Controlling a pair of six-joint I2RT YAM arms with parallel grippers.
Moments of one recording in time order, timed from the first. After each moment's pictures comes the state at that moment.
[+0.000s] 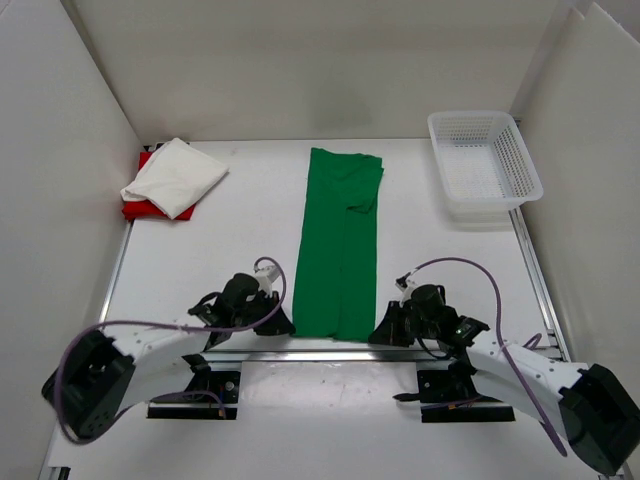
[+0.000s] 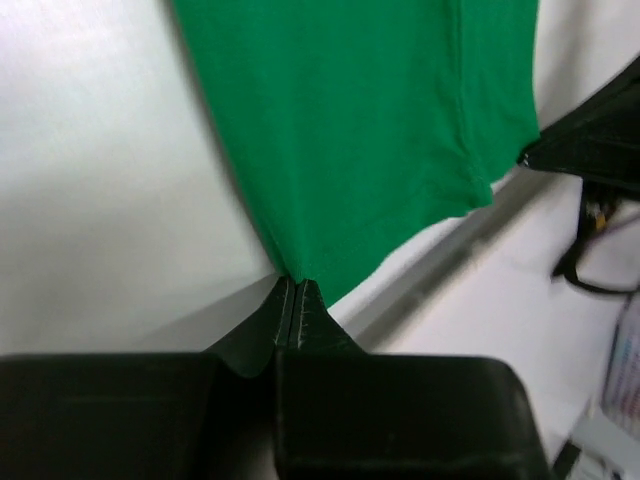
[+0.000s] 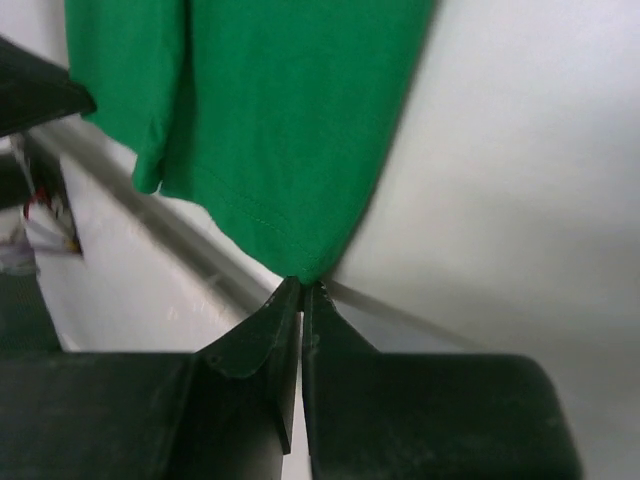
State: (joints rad) left arm -0.66 1.12 0.25 0.11 0.34 -0.66; right arm 0.62 0.85 0.12 -0.03 -0.40 0.80
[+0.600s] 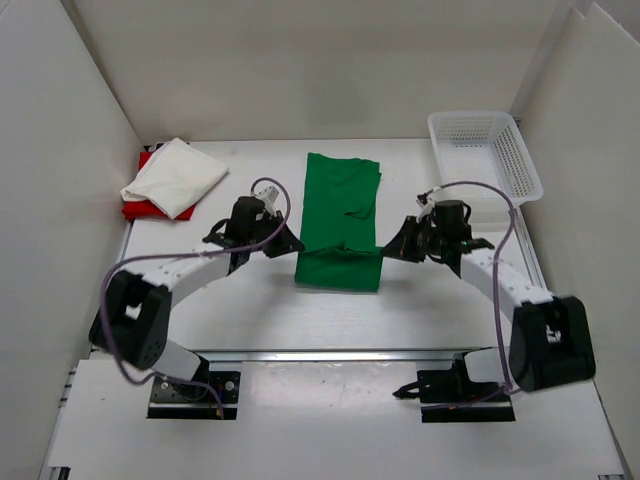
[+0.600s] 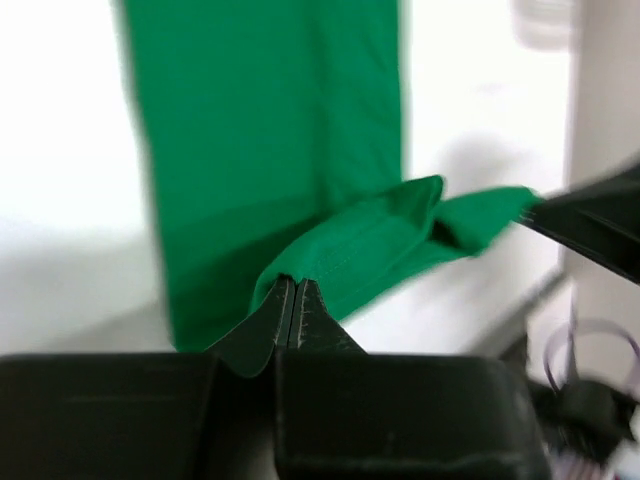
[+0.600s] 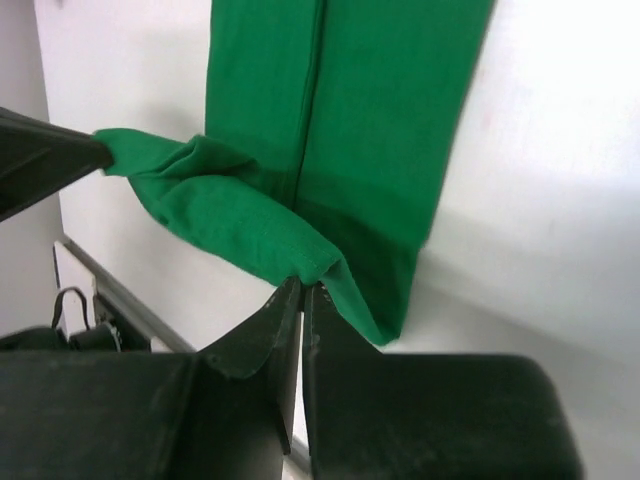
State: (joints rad) left arm -0.46 1.43 0.80 0.00 0.32 -0.69; right arm 0.19 1.27 0.70 -0.16 -0.56 0.54
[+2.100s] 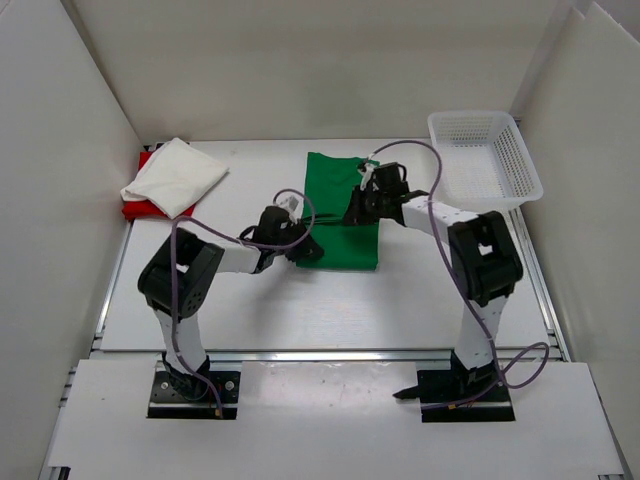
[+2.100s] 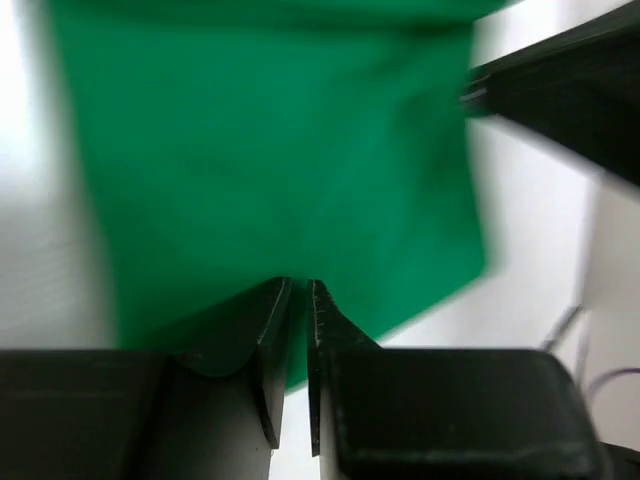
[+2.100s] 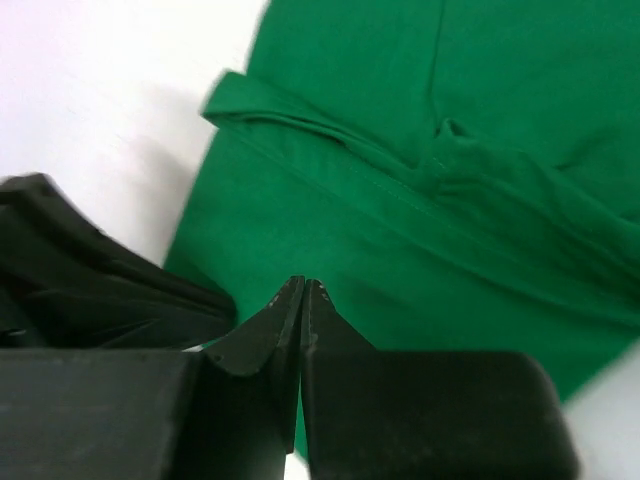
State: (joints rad) left arm -0.52 1.82 0.87 0.37 0.30 -0.78; right arm 0.37 1.90 1.28 -0.11 -0.46 0.36
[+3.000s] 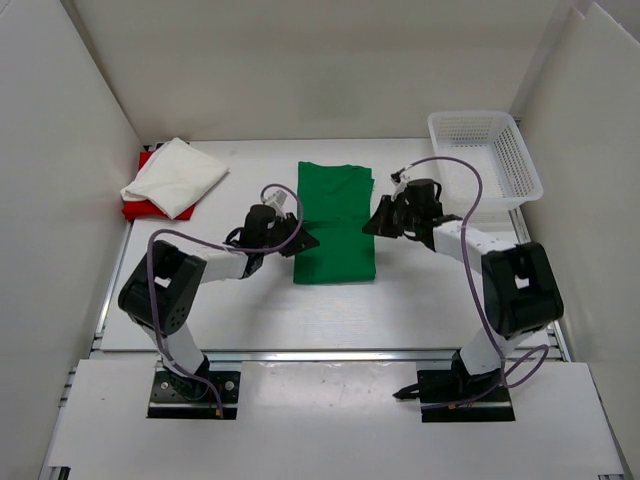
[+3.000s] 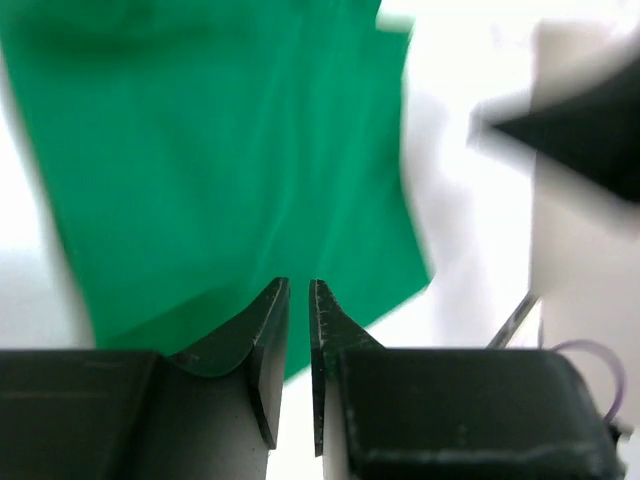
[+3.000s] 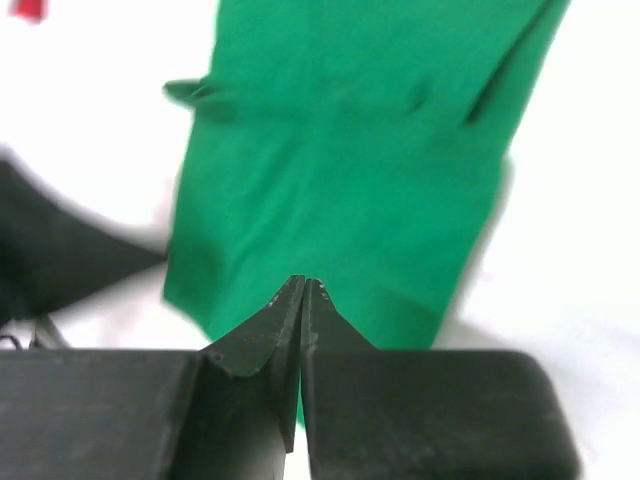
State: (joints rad) left arm -0.50 1.68 0.72 0.43 0.32 -0.82; right arm 0.28 1.72 1.03 0.00 -0.47 0.45
